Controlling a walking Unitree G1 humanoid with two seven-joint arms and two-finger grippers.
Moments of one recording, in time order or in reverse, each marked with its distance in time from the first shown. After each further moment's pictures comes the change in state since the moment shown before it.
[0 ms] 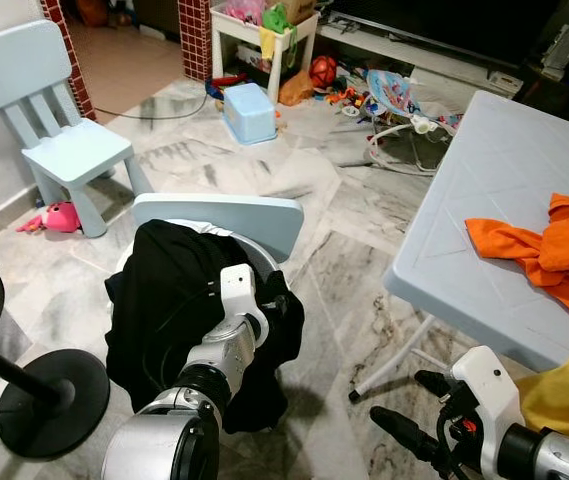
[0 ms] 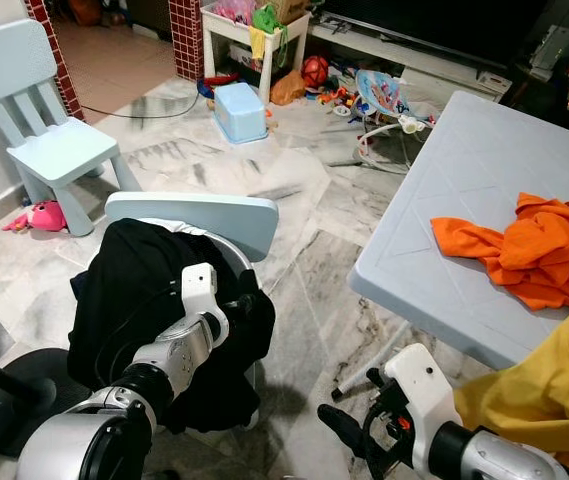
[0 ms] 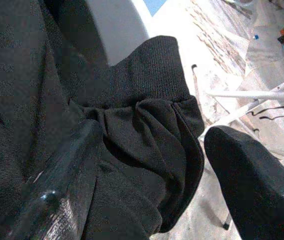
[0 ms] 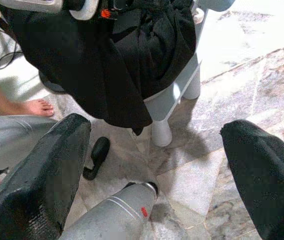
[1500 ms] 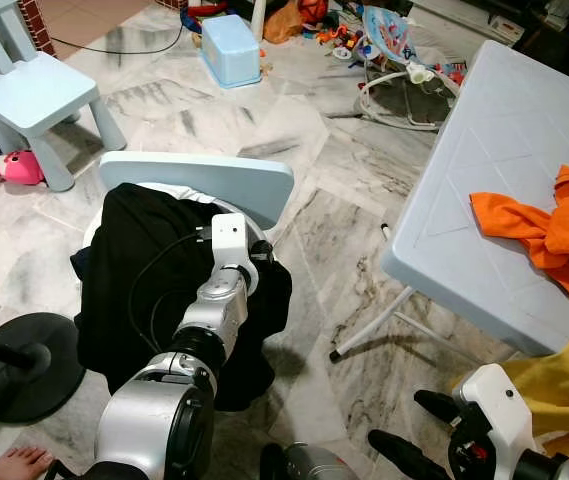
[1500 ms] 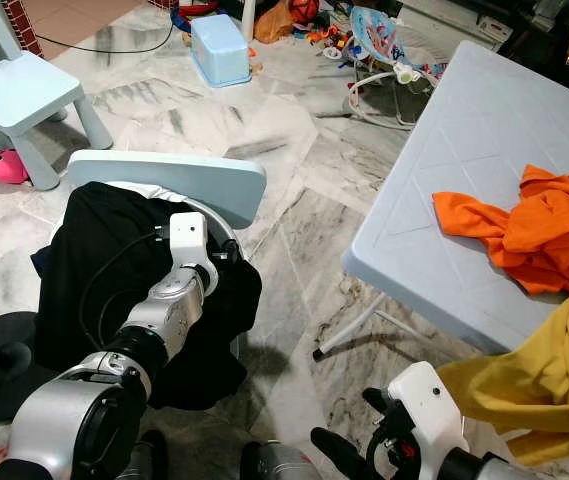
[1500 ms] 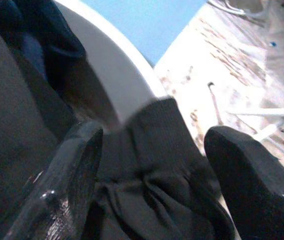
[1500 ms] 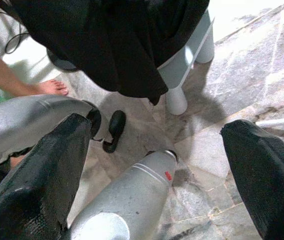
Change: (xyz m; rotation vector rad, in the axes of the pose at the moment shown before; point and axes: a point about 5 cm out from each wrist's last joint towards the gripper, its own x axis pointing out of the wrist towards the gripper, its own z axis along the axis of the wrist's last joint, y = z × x) left arm 0.000 -0.008 0.062 0.176 -0.204 0.054; right arm -0.018 0.019 0.000 0.047 0.012 0.017
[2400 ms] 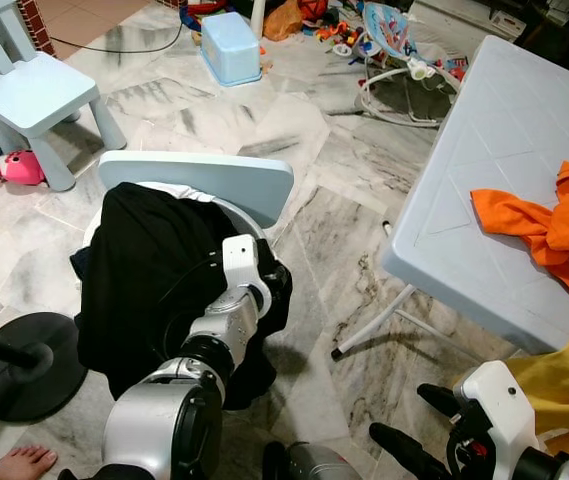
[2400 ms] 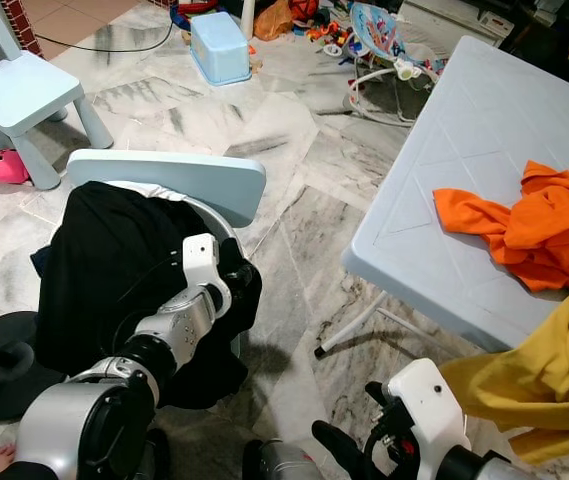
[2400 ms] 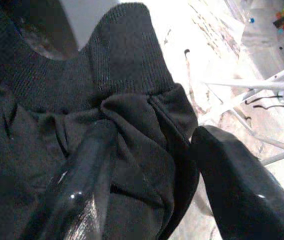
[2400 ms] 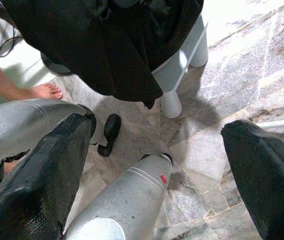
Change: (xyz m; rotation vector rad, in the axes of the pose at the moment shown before) left arm -0.003 -0.012 -0.025 -0.143 0.134 -0.083; right arm -0.002 0.003 0.002 -0.014 -0.011 -0.031
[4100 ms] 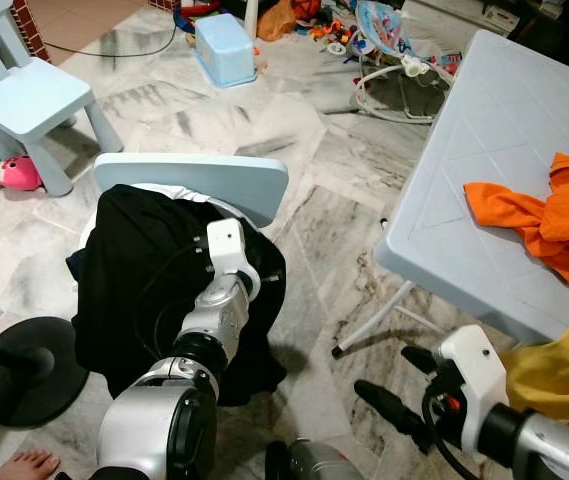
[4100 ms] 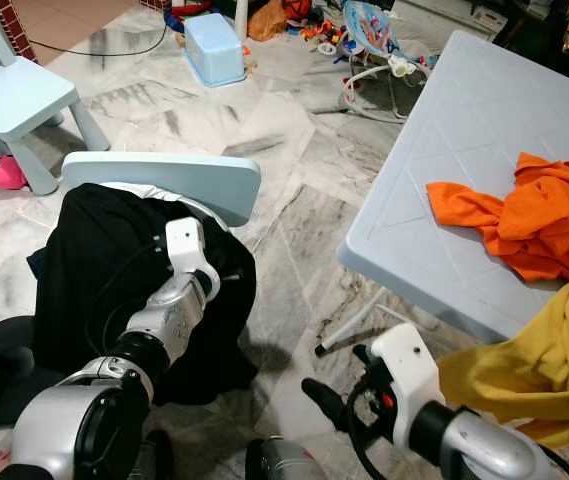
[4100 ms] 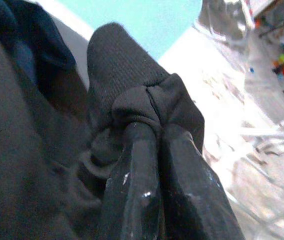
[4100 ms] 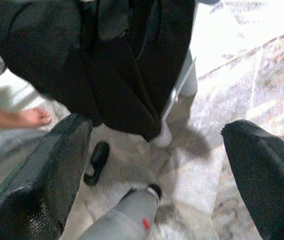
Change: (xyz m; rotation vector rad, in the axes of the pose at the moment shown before) left arm -0.008 0.014 0.033 0.070 -0.257 0.045; right arm 0.042 -0.020 0.022 -0.055 -0.118 -0.005
